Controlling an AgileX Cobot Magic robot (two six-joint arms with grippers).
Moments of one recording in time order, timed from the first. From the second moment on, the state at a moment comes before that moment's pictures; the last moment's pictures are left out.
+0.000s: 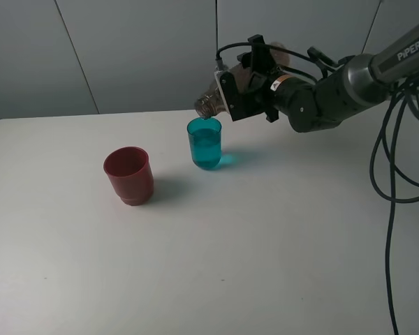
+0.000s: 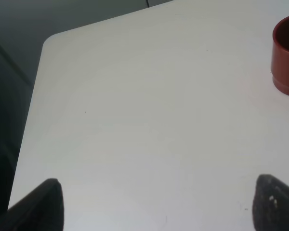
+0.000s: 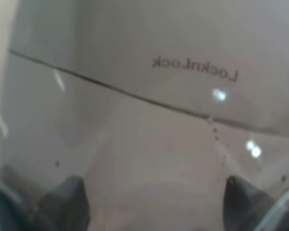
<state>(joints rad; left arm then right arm) 0.07 0.00 -0.52 0.02 1.10 0.24 0.43 2.12 -1.11 0.15 -0.69 -1.84</state>
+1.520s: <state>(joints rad) 0.07 0.00 -0.52 0.02 1.10 0.24 0.23 2.19 -0.99 0.10 -0.74 -0.06</state>
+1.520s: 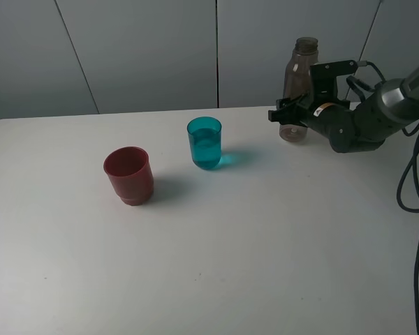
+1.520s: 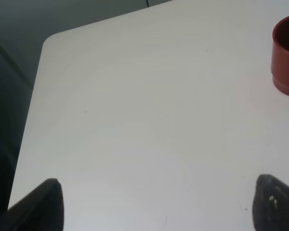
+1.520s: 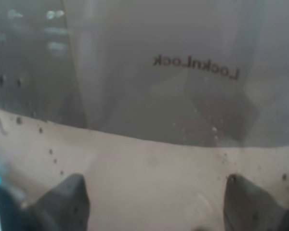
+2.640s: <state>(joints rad) 0.07 0.00 -0.52 0.02 1.10 0.24 0.23 2.12 -0.88 0.10 -0.70 -0.06</state>
